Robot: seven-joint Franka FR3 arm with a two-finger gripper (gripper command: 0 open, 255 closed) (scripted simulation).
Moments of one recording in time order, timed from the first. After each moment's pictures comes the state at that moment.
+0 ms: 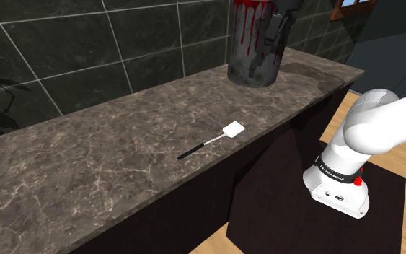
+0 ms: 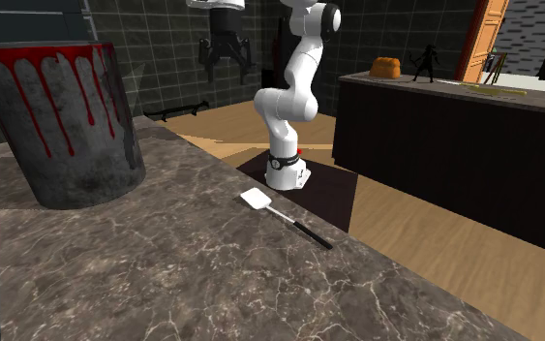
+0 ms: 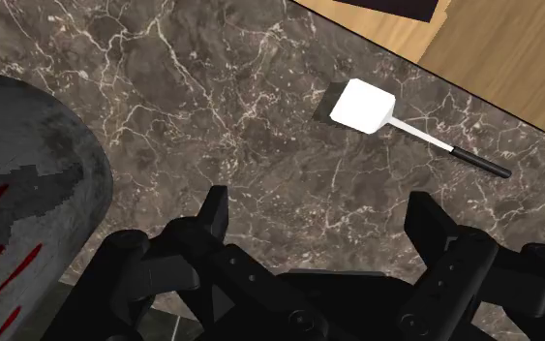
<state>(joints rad) 0.01 -0.81 0.03 -2.32 0.07 1.65 -0.16</state>
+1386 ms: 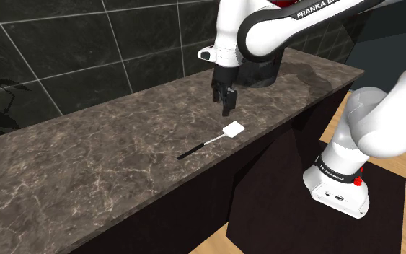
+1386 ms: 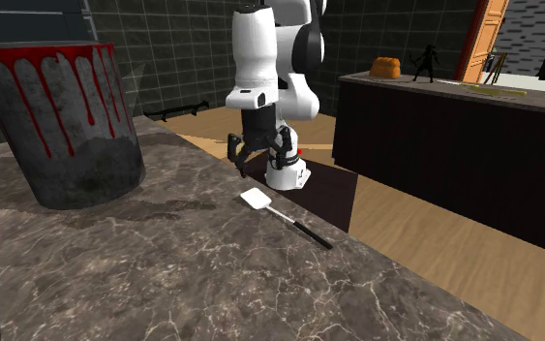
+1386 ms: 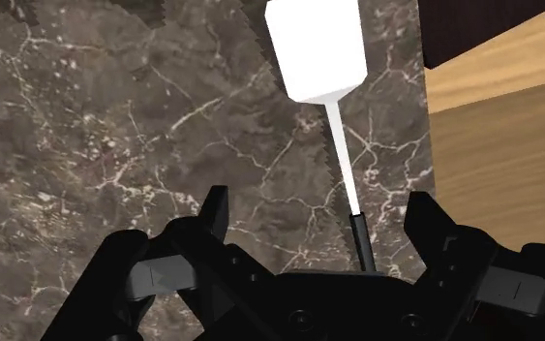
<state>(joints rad) 0.31 -0.39 0.09 -2.47 0.10 2.15 -0.69</state>
